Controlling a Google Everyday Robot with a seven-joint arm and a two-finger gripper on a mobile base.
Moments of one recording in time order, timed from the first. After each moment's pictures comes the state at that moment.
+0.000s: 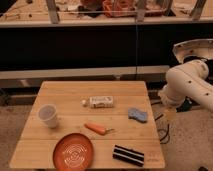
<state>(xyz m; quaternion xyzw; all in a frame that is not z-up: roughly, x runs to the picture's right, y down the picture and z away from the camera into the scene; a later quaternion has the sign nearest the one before) 0.282 0.105 0.685 -0.28 0.02 0.02 0.96</state>
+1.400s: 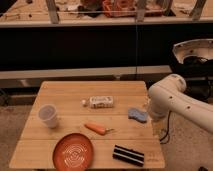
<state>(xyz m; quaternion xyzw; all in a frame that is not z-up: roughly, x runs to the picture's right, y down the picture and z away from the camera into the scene) 0.223 0.166 0.702 -0.30 -0.02 -0.11 0.95</state>
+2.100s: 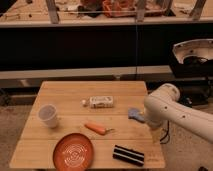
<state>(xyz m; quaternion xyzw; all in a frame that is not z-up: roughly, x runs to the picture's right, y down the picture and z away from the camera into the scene) 0.211 0.207 0.711 -0.31 -0.05 -0.19 0.93</state>
